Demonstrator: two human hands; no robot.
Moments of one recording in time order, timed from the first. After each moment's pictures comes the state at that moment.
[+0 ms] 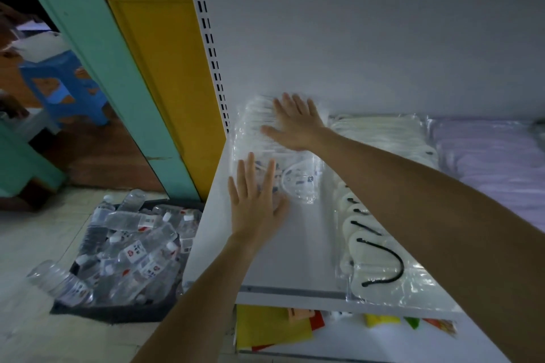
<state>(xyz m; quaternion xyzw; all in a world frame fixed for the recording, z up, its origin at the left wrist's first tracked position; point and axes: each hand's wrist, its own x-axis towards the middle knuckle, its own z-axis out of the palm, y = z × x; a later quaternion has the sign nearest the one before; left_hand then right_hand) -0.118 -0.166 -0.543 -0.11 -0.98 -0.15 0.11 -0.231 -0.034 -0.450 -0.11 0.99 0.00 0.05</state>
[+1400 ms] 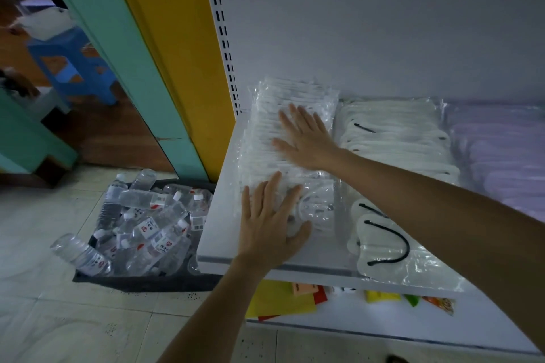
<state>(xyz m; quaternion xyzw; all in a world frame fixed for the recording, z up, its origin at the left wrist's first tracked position) -0.055 -0.175 -0.547 -0.19 -0.96 -0.11 0.16 -0.178 -0.036 -0.482 -0.18 0.98 -0.06 0.09</state>
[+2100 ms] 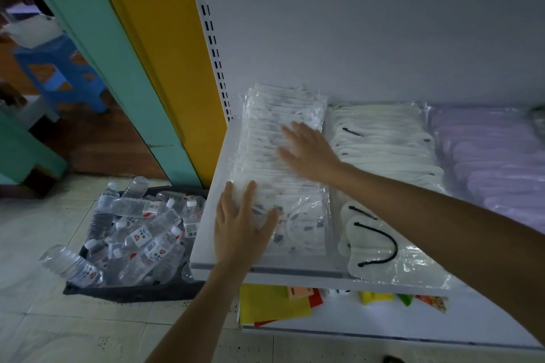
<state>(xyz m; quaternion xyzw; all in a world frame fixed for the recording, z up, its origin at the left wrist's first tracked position) -0.048 -0.189 -0.524 0.01 -0.96 -0.27 0.01 -0.160 -0.023 -0.478 -0.14 0.98 -0.13 0.08</state>
